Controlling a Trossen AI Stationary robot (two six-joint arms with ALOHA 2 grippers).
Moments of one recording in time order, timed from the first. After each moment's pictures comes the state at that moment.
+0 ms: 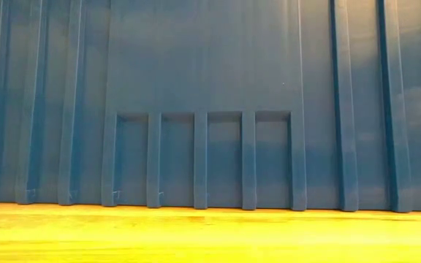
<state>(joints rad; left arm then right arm) -0.25 0.38 1.15 -0.58 -0.75 0.24 0.00 0.00 0.03 0.22 -0.04 0.12</state>
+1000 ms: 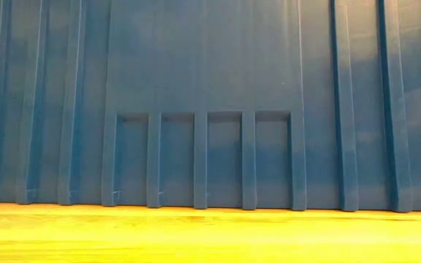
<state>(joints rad) -0.25 0.32 0.63 -0.10 -0.37 0.09 -0.01 0.00 0.01 0.20 0.14 0.15</state>
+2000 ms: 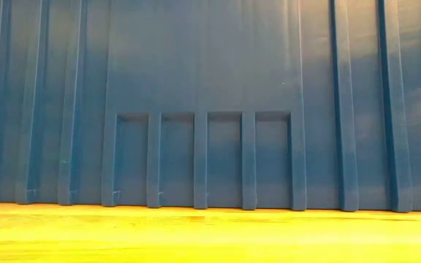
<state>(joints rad) -0.11 0.03 0.03 0.14 -0.25 -0.07 -0.01 0.00 0.01 0.22 0.26 0.23</state>
